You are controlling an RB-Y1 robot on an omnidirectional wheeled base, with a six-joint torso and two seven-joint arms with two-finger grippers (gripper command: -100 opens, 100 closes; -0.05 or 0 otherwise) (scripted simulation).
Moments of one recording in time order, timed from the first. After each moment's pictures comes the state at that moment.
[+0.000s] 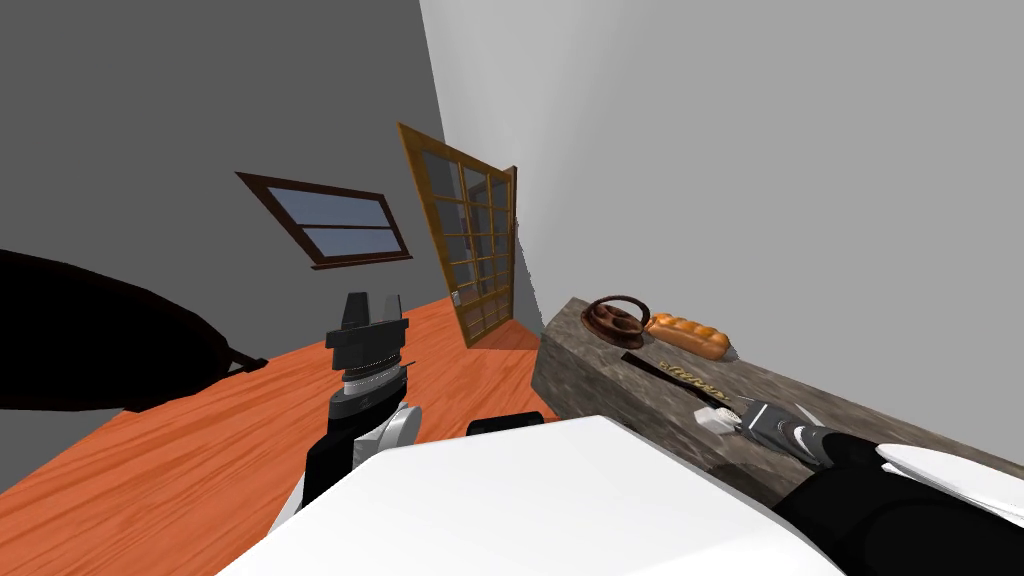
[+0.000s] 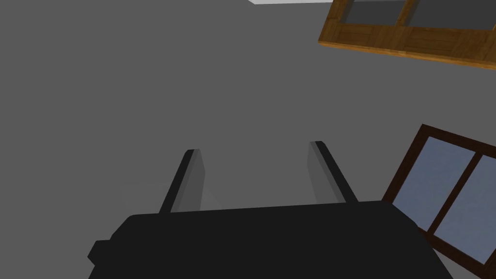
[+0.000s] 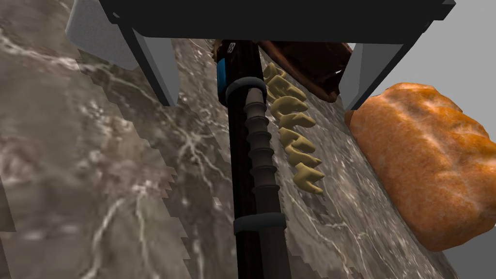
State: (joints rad) left arm 0.52 0.02 -0.06 -2.36 0.02 -0.65 -0.07; right arm 0.75 -1.22 -0.15 -1.00 0.83 -0.38 0.46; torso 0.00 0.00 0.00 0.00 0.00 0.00
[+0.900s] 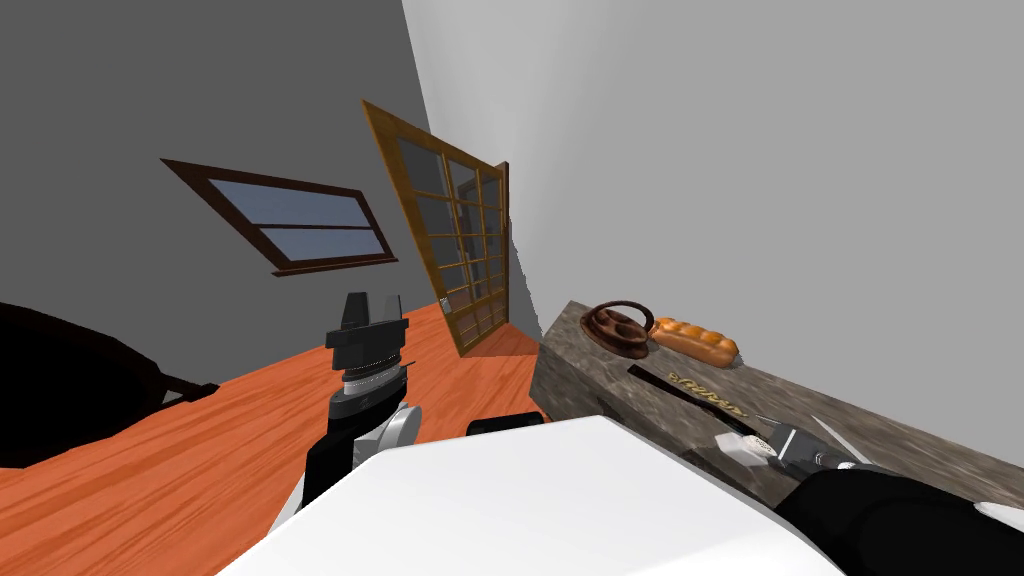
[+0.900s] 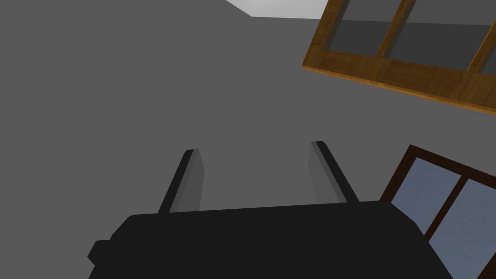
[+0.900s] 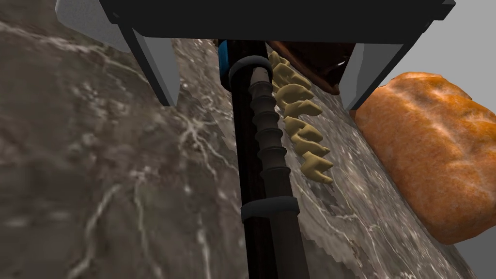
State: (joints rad) left arm 0.52 0.02 -0.06 -2.36 0.02 -0.65 -0.07; right arm 0.81 -1.14 -0.21 -0.95 0.68 -0.48 0.72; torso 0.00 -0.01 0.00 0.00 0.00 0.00
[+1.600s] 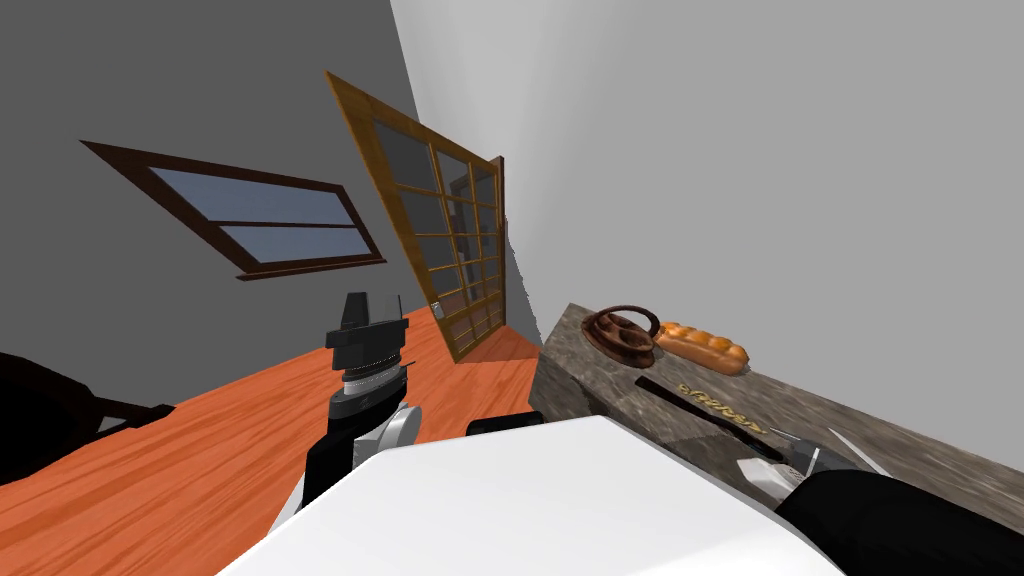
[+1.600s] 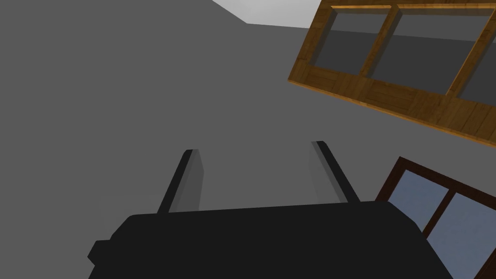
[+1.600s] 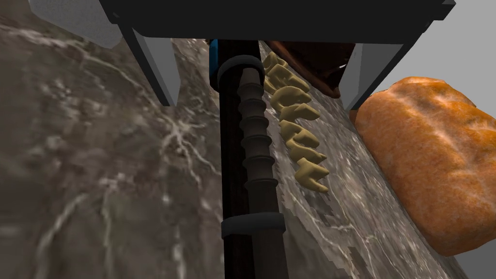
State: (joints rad) left arm 0.52 0.02 -0.06 -2.36 0.02 -0.65 -0.07; right arm 0.84 -1.10 -0.25 -0.90 0.59 -0.56 0.91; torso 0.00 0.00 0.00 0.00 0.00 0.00
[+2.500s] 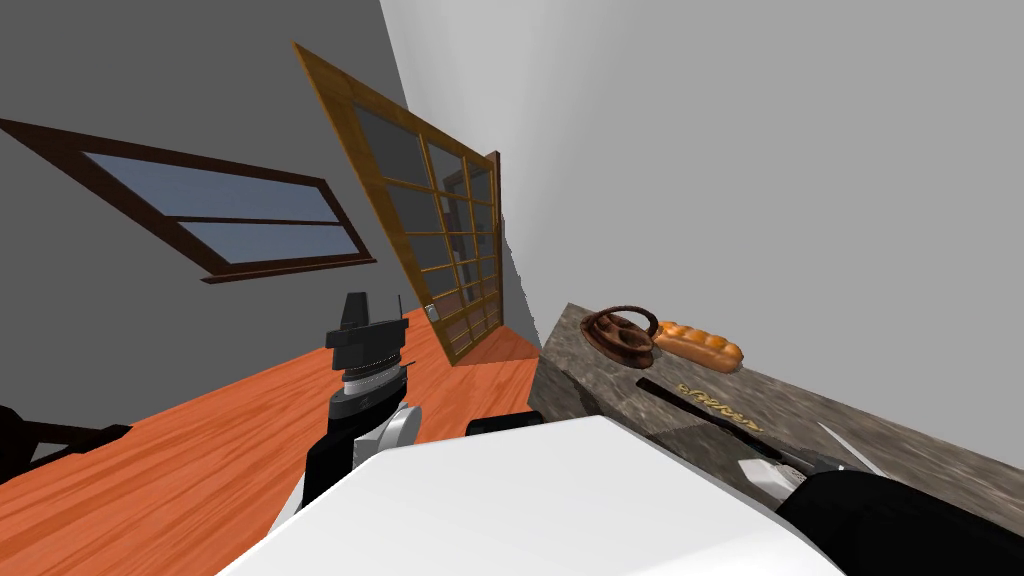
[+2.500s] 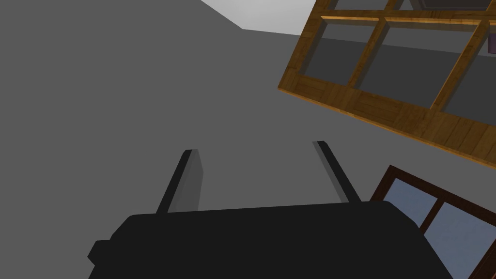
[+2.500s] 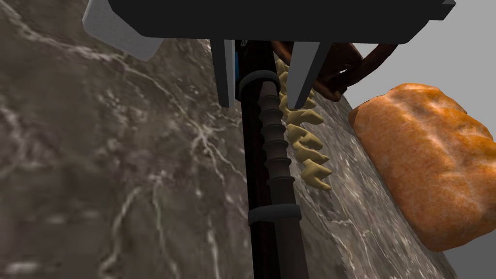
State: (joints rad) left arm 0.52 0.02 -0.06 -2.36 0.02 -0.65 -0.07; right arm 0.86 -1.06 -0.28 -0.87 0.51 -0.61 1.04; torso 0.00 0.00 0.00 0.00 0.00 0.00
